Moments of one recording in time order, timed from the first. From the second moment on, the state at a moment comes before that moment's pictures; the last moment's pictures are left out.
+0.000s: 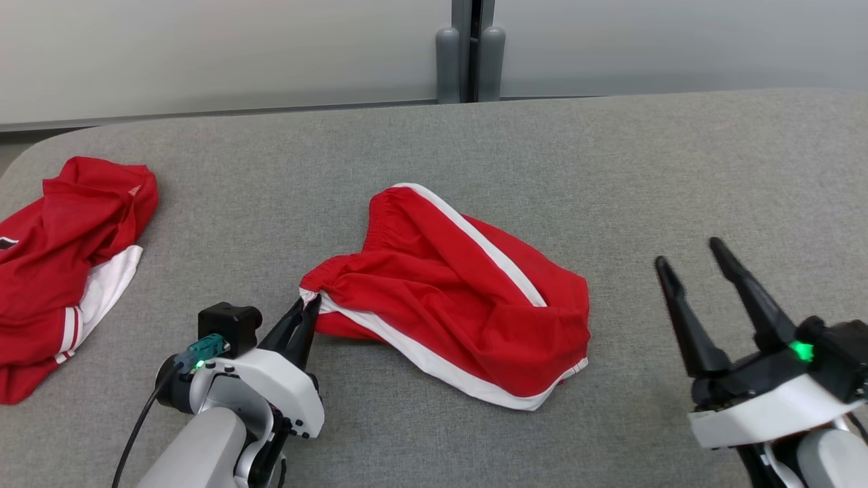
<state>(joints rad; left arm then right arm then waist) -0.39 0.22 -0.54 0.57 -0.62 -0.03 -0.15 -0.12 -0.33 0.29 -0.04 0.40 0.13 -0.15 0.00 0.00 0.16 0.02</state>
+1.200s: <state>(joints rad) -0.37 0.24 -0.56 0.55 -0.64 -0.02 -0.14 0.03 -0.31 0.22 -0.05 0.38 0.13 0.00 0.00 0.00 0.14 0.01</state>
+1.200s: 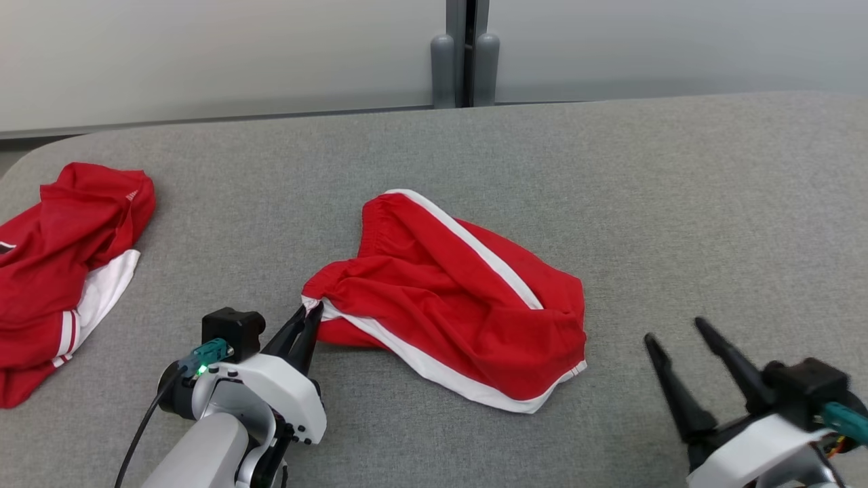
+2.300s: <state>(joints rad) -0.47 0.20 -0.58 0.60 -0.65 -0.03 -0.20 -0.28 -0.55 0.72 0.09 0.58 0.13 0.01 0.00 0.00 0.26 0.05</state>
